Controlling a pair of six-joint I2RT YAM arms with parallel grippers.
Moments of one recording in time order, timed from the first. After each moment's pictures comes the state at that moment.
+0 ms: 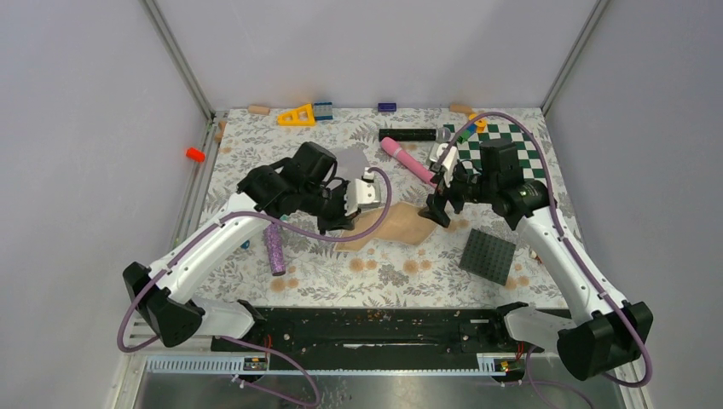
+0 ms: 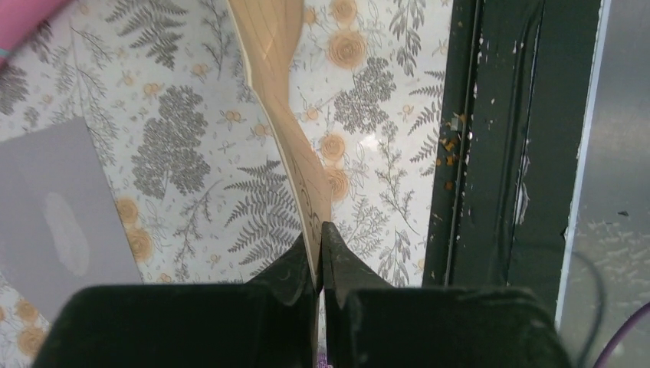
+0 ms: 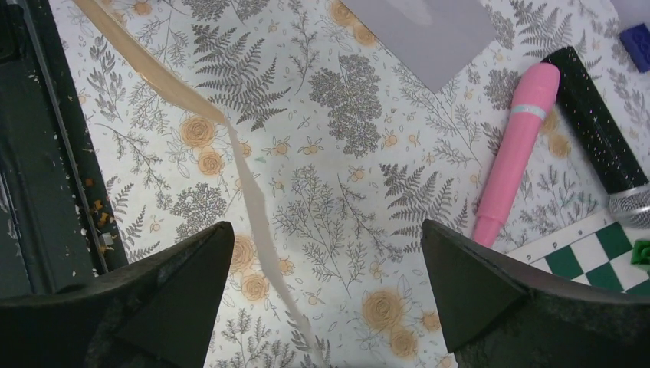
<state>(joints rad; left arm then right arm) -0.72 1.32 1.40 -0.99 0.52 0.60 0.32 1.16 1.10 -0.64 -0.68 -0.56</state>
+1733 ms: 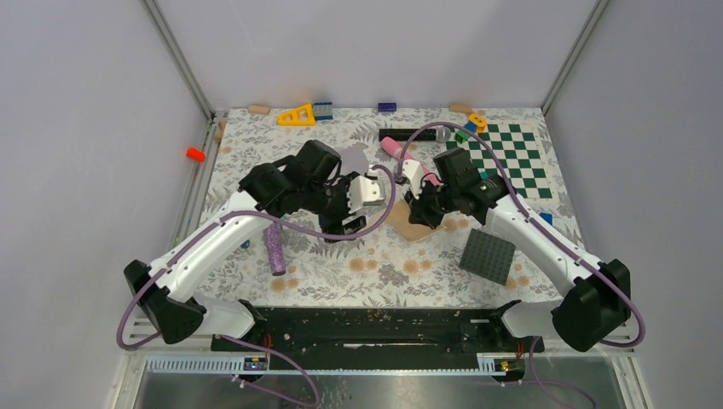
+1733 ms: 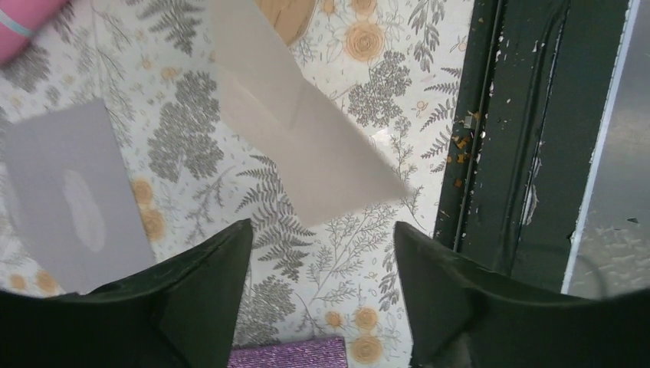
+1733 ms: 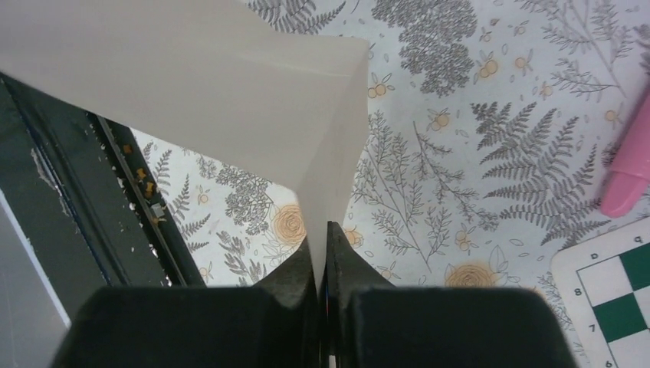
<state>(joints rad) -0.77 1.36 1.46 -1.04 0.40 0.57 0.54 1.33 1.13 -0.74 -0.46 -0.42</state>
